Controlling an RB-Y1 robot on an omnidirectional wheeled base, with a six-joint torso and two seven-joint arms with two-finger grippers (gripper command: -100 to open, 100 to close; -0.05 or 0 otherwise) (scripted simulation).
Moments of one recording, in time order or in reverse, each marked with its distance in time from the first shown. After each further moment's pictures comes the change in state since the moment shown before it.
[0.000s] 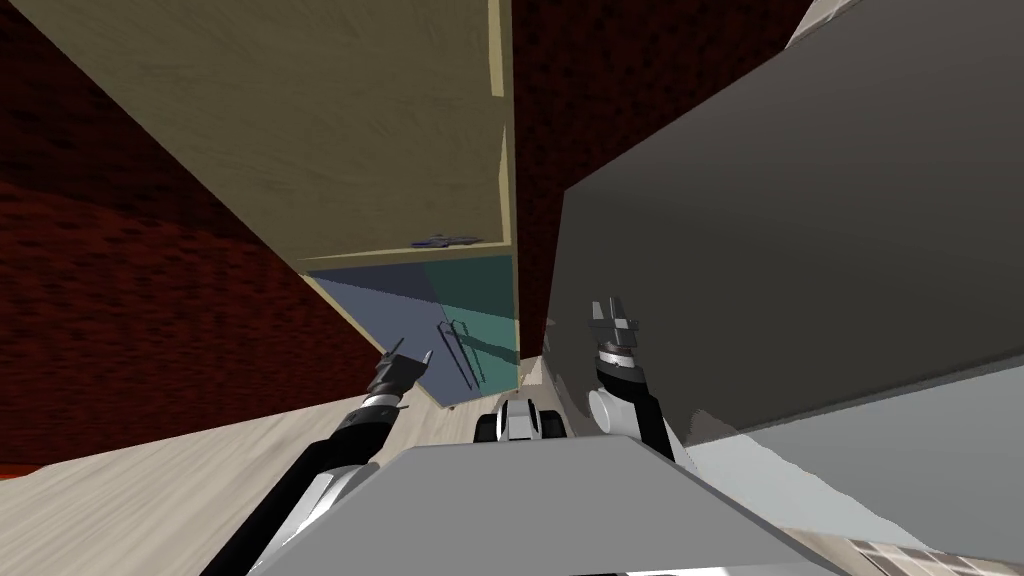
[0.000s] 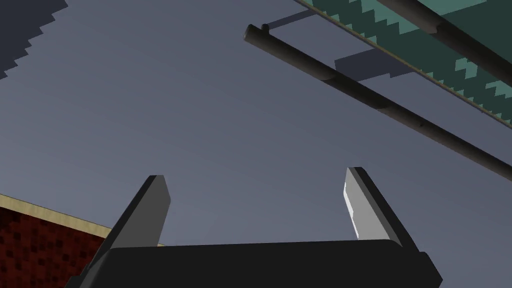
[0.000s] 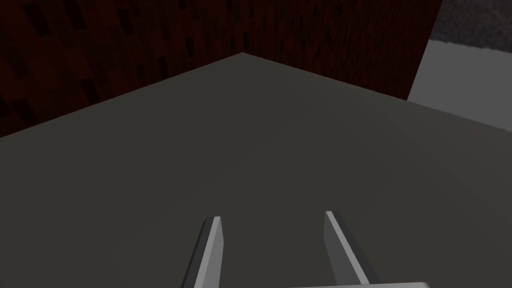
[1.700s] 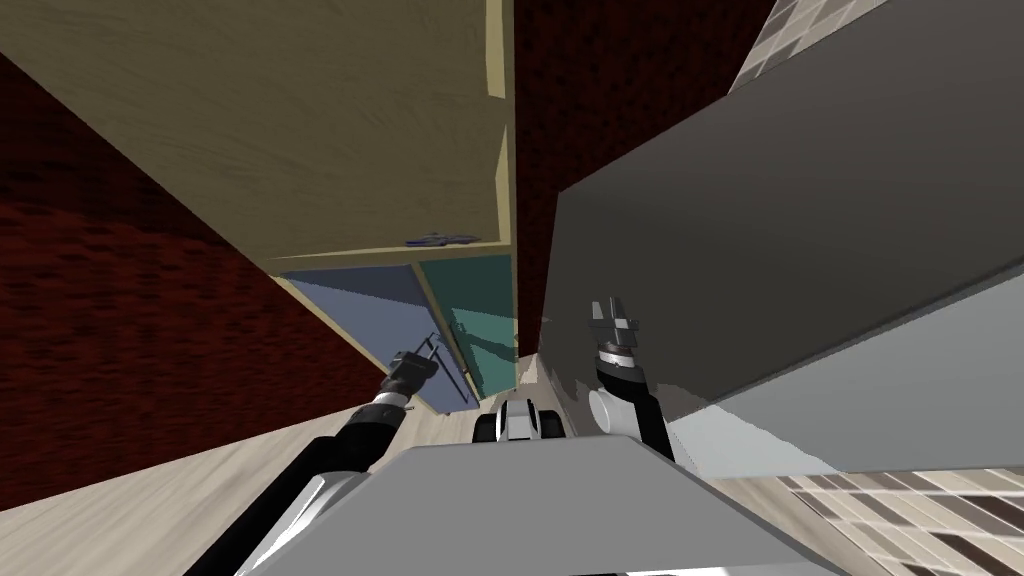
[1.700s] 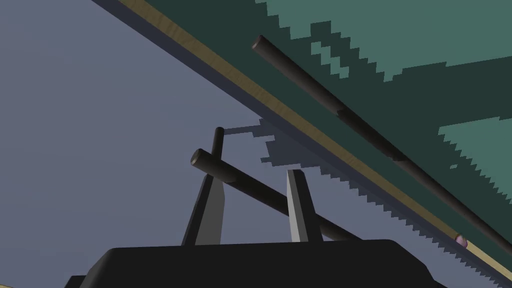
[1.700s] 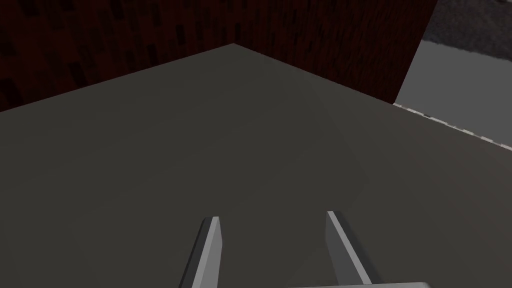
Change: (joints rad) left arm 0.037 0.003 -0.063 -0.122 0.109 0.156 0.058; right arm -0.001 0.000 0.000 0.000 0.000 0.000 0.000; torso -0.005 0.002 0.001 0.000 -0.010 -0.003
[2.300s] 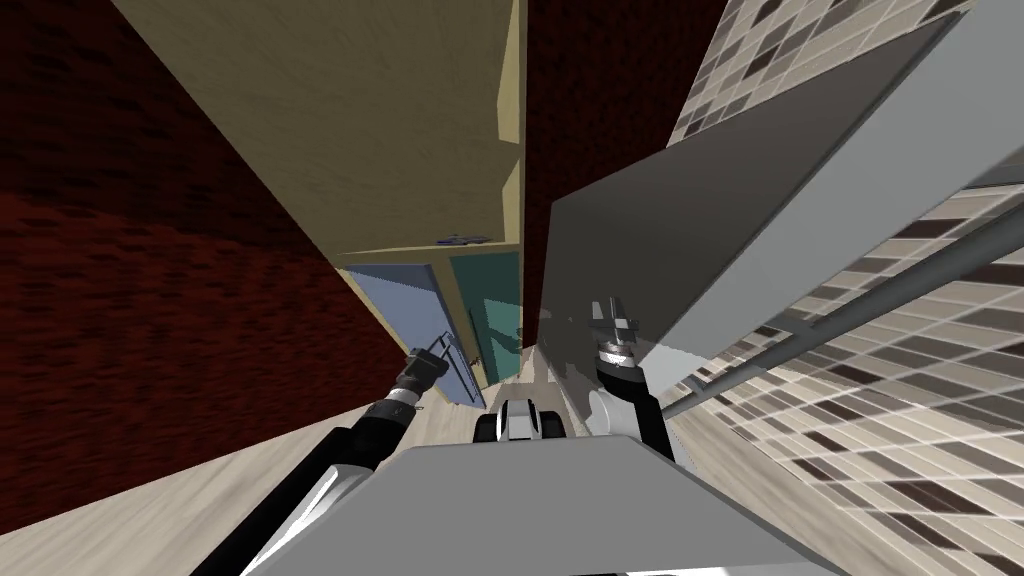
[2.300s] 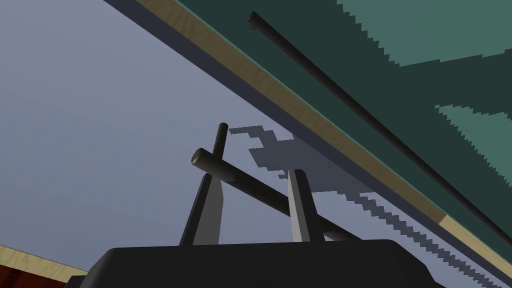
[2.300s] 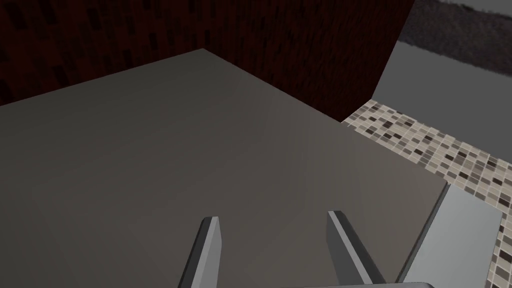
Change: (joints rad) left arm -0.018 0.069 -0.075 -0.007 0.012 0.018 -0.011; right arm 0.000 0.000 0.000 0.000 0.000 0.000 0.000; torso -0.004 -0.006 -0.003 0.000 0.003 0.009
